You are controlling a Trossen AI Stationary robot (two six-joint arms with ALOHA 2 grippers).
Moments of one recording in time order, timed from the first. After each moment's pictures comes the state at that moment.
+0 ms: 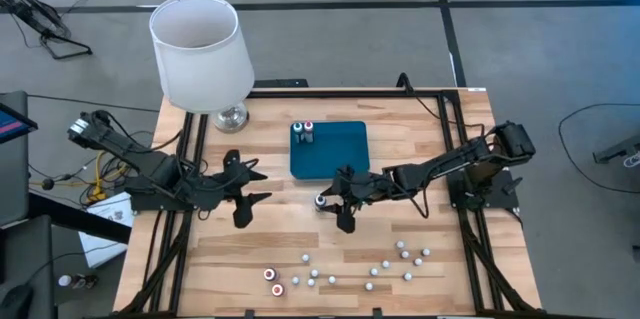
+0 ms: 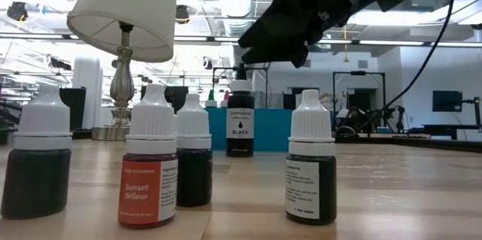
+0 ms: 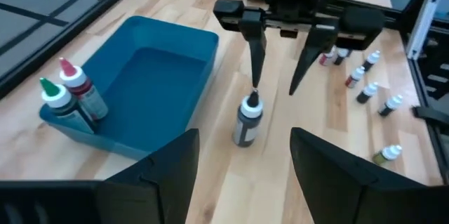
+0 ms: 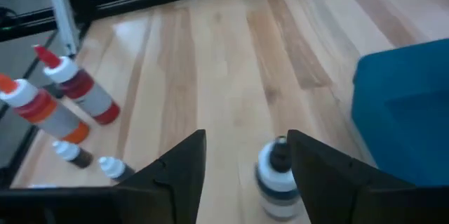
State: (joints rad) left arm -0.48 1.00 0.88 -0.49 -0.62 -0.52; right arm 0.20 1.66 0.91 0.21 0.11 0.25
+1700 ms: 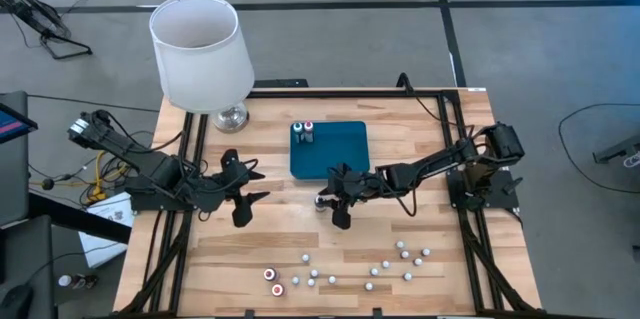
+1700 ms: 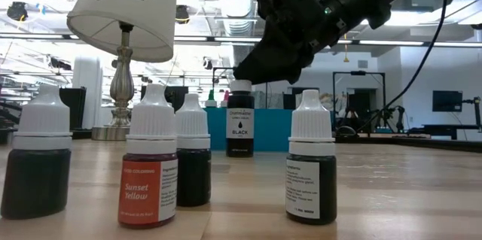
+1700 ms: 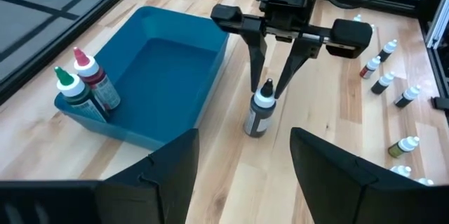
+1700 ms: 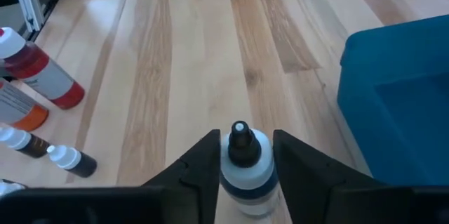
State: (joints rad) left arm -0.48 1.00 0.88 -0.54 -0.64 -0.54; right arm 0.16 1.74 0.91 0.23 0.09 0.21
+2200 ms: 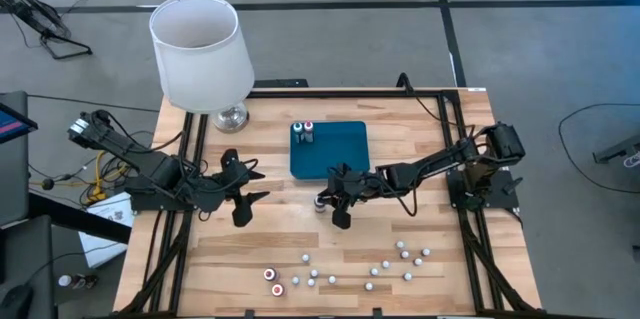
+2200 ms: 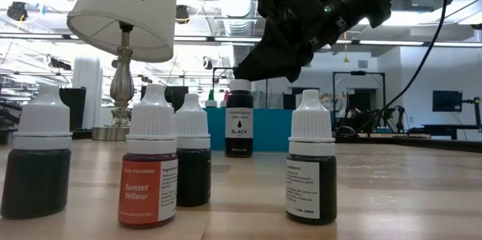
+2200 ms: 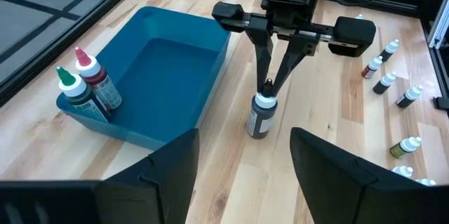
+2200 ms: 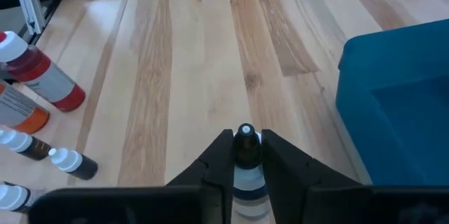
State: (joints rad) left arm -0.48 1.00 0.88 -0.54 -0.64 -0.54; right arm 0.16 1.74 0.91 0.23 0.09 0.21
